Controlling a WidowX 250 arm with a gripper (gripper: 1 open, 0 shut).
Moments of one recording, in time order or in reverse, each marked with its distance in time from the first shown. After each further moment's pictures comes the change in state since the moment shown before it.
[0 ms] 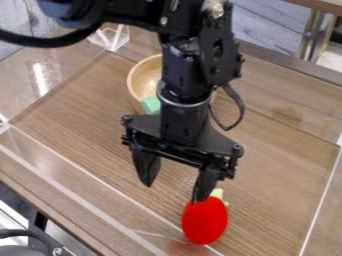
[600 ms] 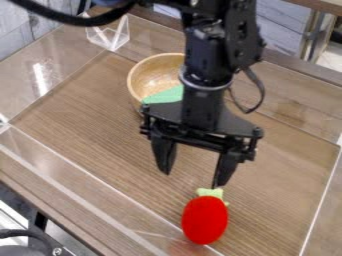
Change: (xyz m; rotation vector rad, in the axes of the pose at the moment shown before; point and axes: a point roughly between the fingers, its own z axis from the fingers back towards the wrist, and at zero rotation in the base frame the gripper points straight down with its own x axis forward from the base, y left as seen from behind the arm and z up) arm 0.011 -0.017 0.006 0.005 0.014 0.042
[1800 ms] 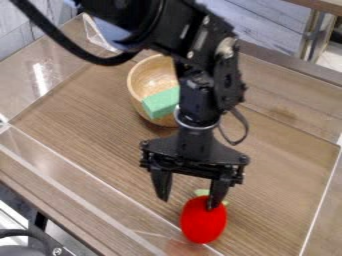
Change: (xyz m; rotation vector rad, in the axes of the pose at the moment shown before) arm 0.014 0.013 -0.049 -0.029 0.011 0.146
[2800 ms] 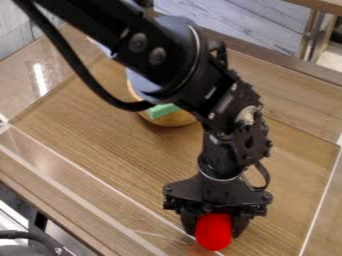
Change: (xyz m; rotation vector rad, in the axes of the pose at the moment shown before) arm -0.032 -0.024 -0.032 0.028 -0.009 0.031
